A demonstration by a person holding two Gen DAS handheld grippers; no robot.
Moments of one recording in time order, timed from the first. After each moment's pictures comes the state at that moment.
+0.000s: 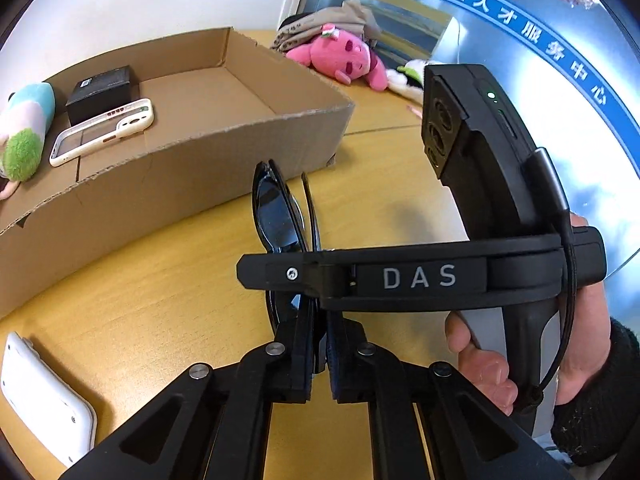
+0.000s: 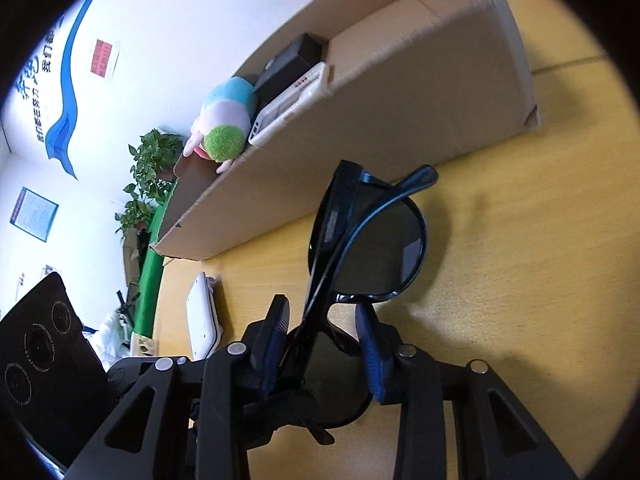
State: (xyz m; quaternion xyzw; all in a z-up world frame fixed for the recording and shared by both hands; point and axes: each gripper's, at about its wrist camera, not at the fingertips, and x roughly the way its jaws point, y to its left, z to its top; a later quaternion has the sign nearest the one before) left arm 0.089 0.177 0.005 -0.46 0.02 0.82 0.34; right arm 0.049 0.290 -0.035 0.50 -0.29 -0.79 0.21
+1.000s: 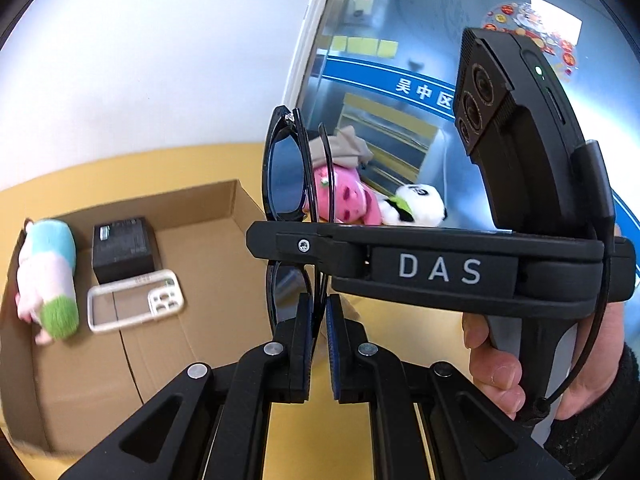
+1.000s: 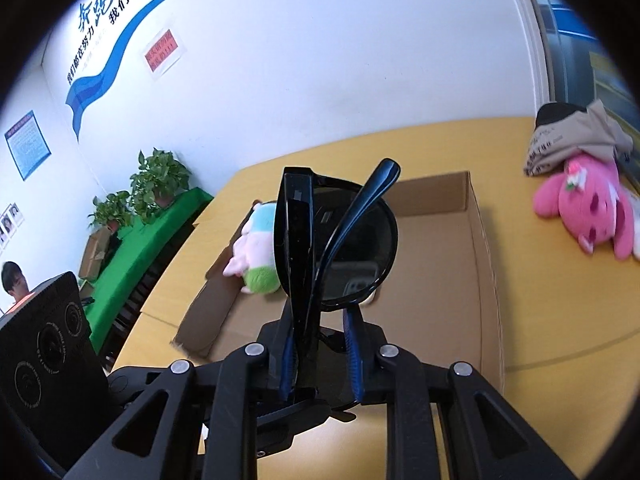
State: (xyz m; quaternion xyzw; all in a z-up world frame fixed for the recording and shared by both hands) left arm 0.001 0.161 0.134 -0.32 -0.02 0.88 0.35; right arm -0.025 0.274 0.154 0.37 -0.12 -0.90 0.18
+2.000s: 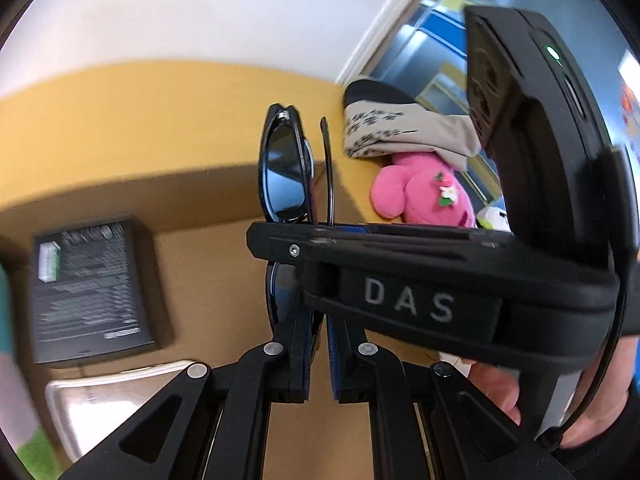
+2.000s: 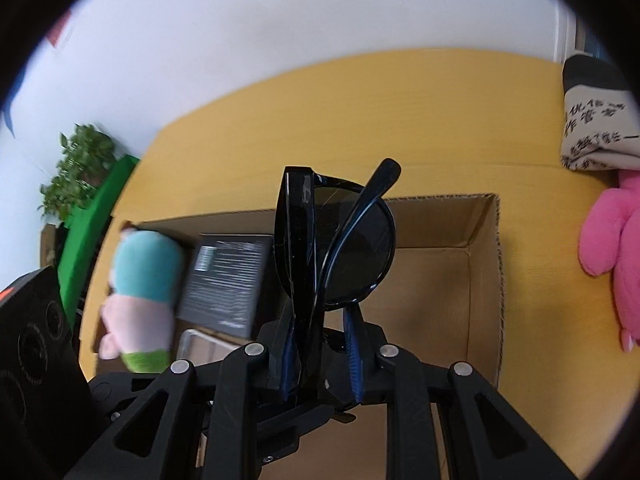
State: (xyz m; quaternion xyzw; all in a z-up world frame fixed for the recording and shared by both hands) left arm -0.250 0.192 0.047 -0.48 -0.10 0.81 0.31; right arm -0.282 0.292 0.056 0.52 -0.11 -0.83 0.14
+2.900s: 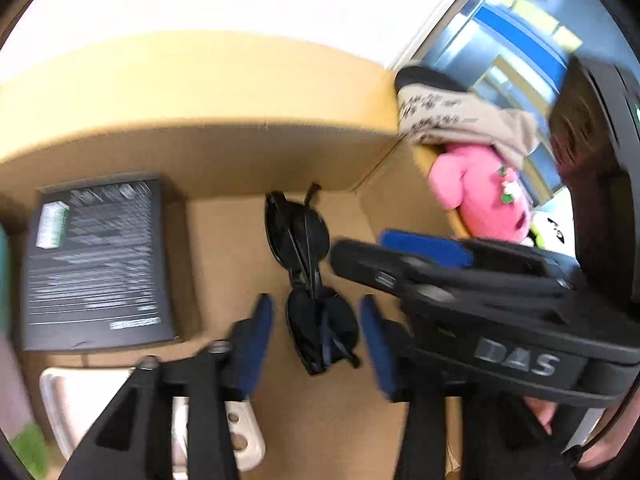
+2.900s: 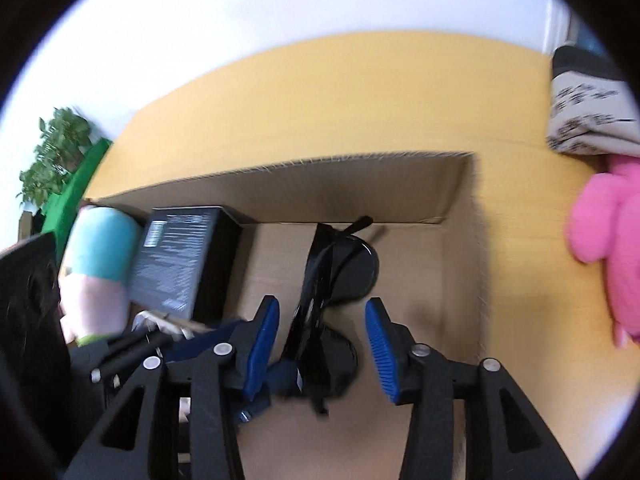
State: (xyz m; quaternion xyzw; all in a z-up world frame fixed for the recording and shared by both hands) left arm -0.232 0.178 0.030 -0.49 -0.08 0.83 0.25; right arm -0.247 0.301 0.038 0.52 -0.08 -0.84 0.11
